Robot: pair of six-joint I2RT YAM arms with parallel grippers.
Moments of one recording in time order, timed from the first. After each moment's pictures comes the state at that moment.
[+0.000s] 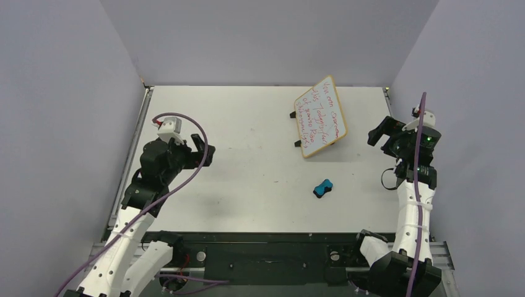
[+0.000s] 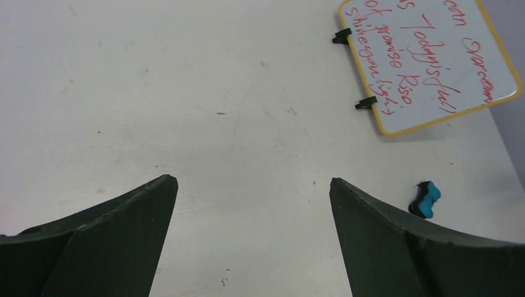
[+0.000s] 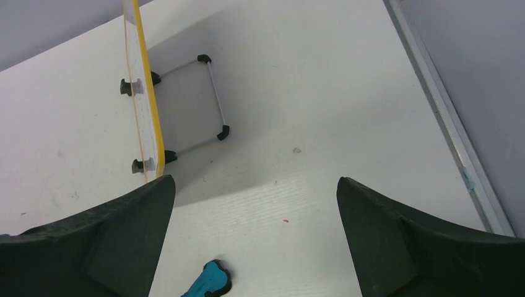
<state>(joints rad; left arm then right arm) -0.28 0.74 0.78 -0.37 0.00 -0.38 -0.38 0.97 0.91 -0.39 -0.28 0.20</state>
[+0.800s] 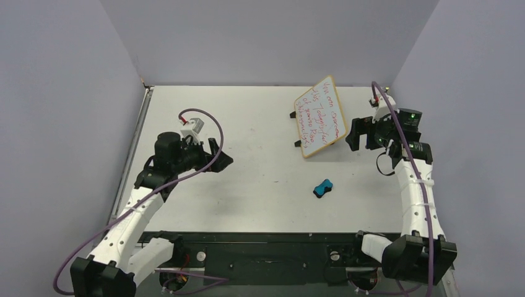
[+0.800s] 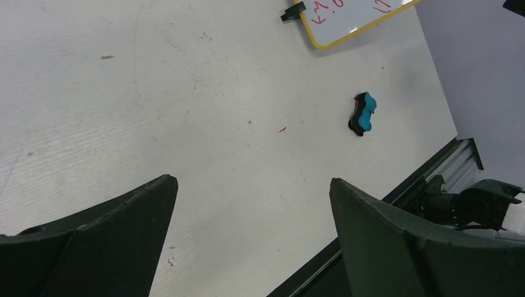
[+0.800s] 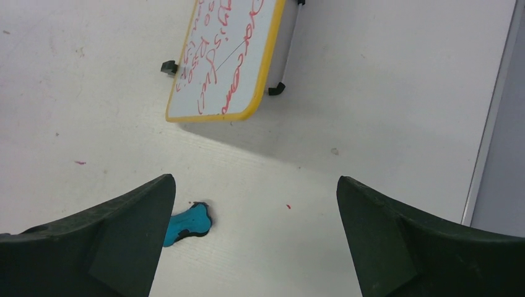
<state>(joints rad) -0.26 0.98 0.78 -0.31 0.47 -0.41 -0.19 1.11 1.09 -0.64 -0.46 -0.27</state>
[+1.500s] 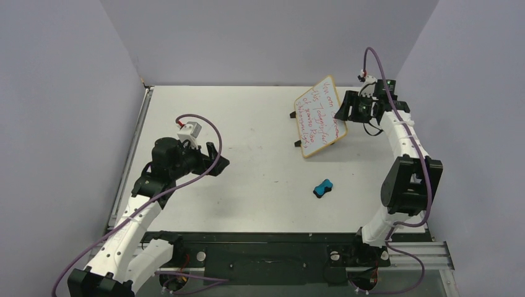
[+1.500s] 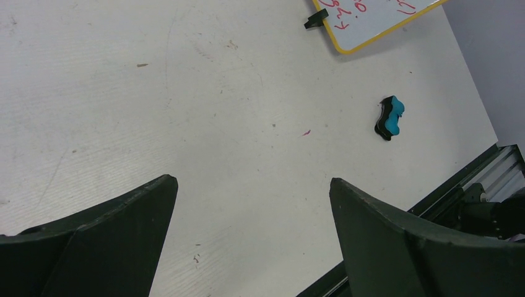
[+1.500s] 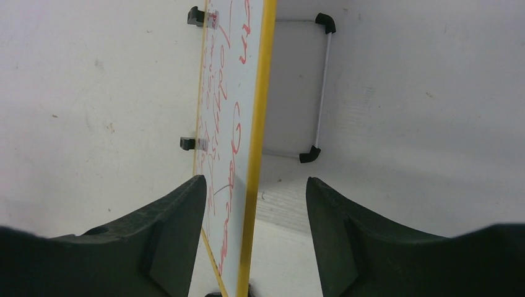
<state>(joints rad) -0.27 0.87 0.73 -0.33 0.36 -0.34 -0.10 1.70 1.49 -0.58 -0.45 0.03</state>
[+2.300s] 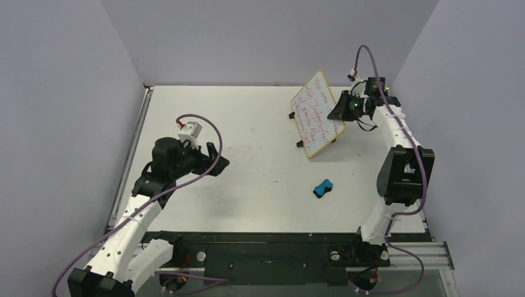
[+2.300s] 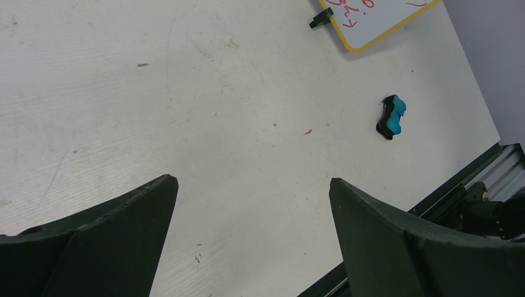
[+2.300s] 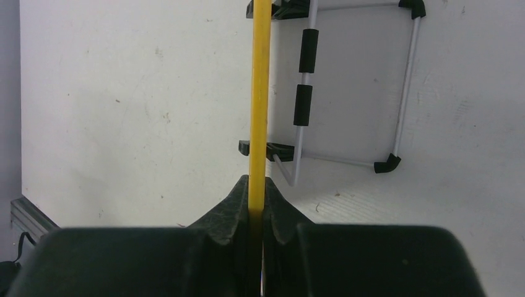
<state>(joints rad) -0.27 0.87 0.73 -0.33 0.36 -0.33 -0.07 1.83 1.57 -0.60 -0.60 0.12</state>
